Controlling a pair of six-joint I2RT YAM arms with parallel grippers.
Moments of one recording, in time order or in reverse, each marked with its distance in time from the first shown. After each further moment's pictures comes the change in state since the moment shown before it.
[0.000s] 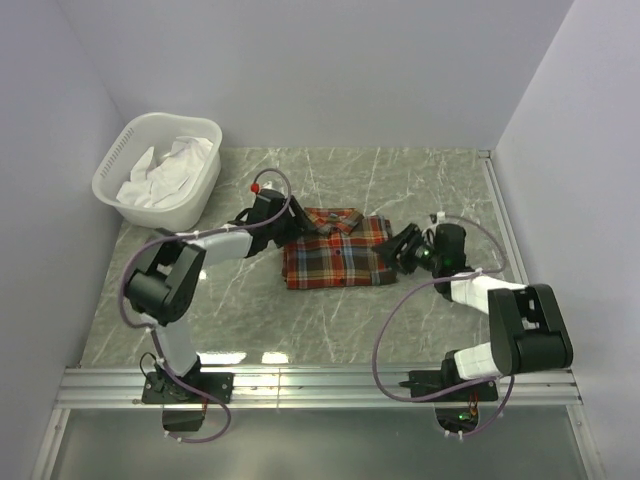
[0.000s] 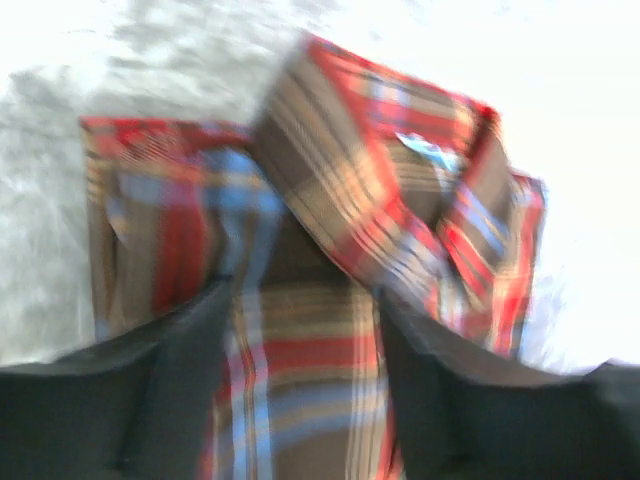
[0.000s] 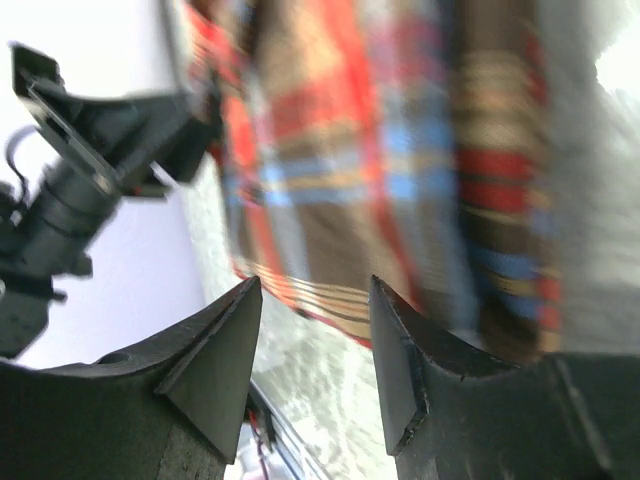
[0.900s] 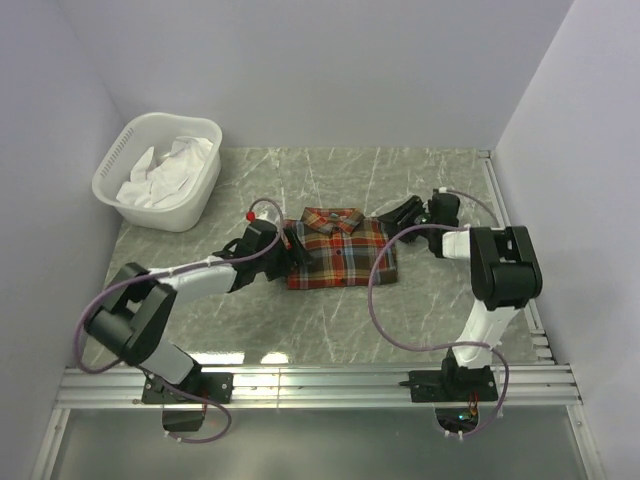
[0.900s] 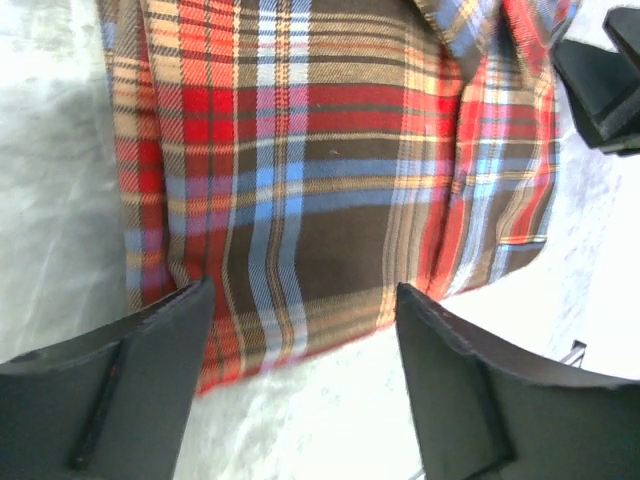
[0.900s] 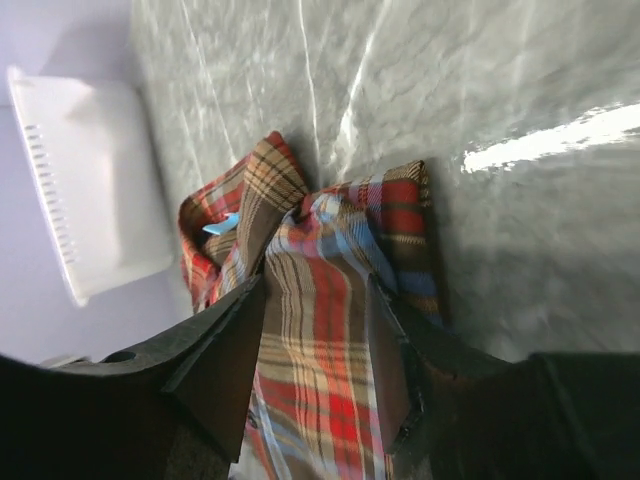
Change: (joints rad) left arm -0.099 -0.296 -0.314 -0.024 0.035 -0.005; right arm -0.064 0.444 0.423 0.011 0.084 -0.008
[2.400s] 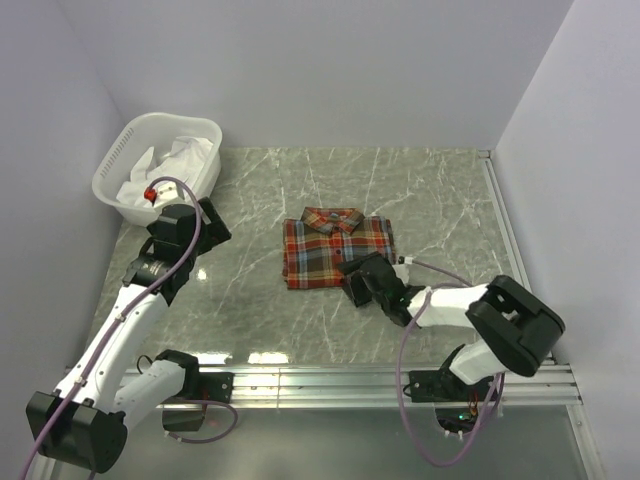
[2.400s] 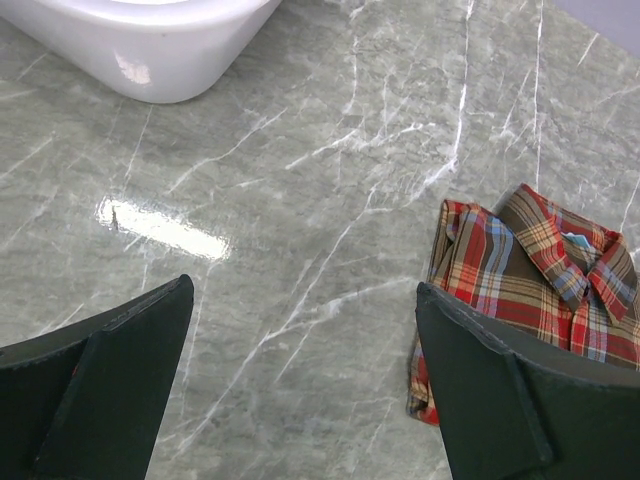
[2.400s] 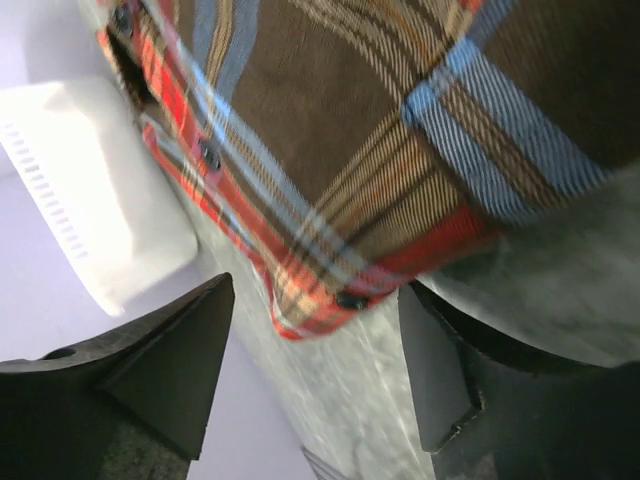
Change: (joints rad) left arm 0.327 -0.627 0.124 -0.589 -0.440 0.359; right arm 0.739 -0.441 -0.406 -0.134 0.792 0.771
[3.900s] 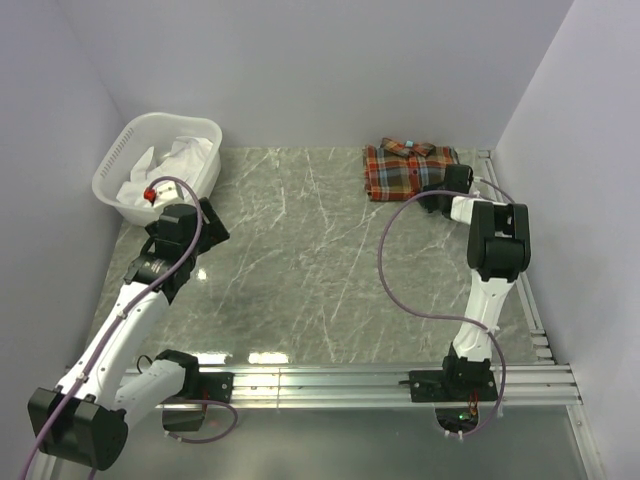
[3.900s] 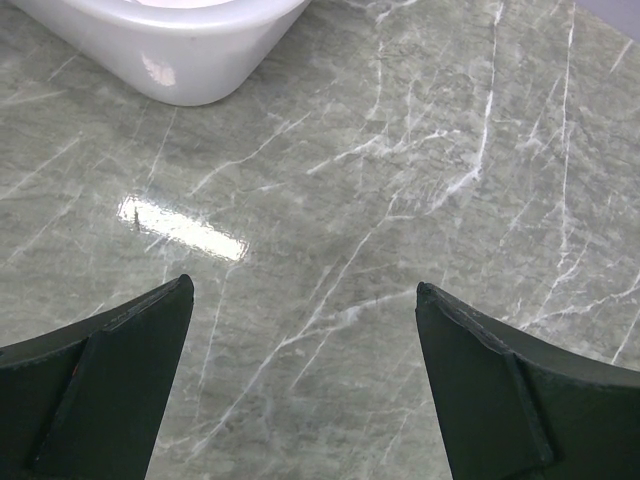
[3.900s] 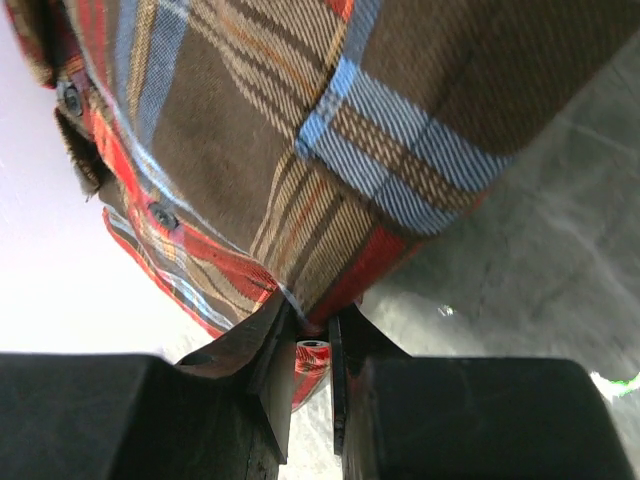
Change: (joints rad) left arm 0.005 0.013 -0.003 0.000 -0.040 0.007; right arm -0.851 0.697 0.903 -0.231 -0.373 -0.517
